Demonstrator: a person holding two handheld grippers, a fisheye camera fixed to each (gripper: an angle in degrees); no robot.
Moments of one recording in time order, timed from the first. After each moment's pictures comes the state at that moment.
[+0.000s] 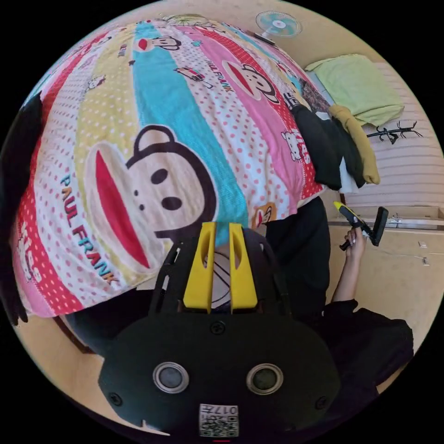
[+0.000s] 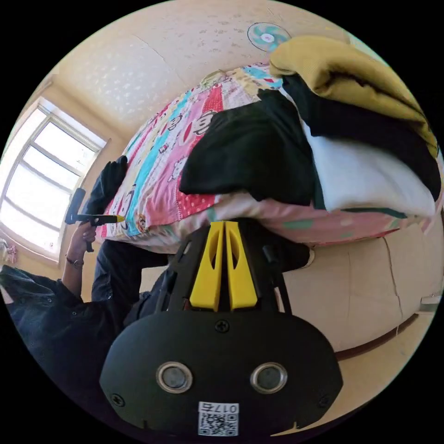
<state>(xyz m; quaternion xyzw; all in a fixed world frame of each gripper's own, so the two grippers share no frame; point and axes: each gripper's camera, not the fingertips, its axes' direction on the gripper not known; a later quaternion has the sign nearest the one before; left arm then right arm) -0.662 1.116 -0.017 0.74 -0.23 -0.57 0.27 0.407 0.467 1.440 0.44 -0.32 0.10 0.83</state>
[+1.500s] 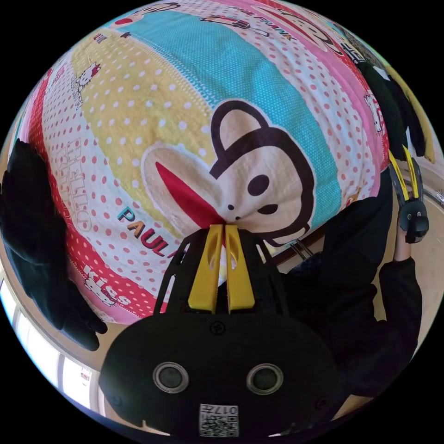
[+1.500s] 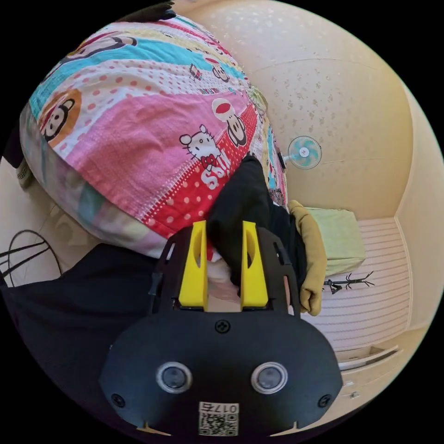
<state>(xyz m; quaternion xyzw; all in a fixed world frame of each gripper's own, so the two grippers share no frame) -0.603 1.310 -0.087 0.56 -0.18 -0.69 0.42 0.107 0.333 1.432 0.37 0.37 0.02 0.85</state>
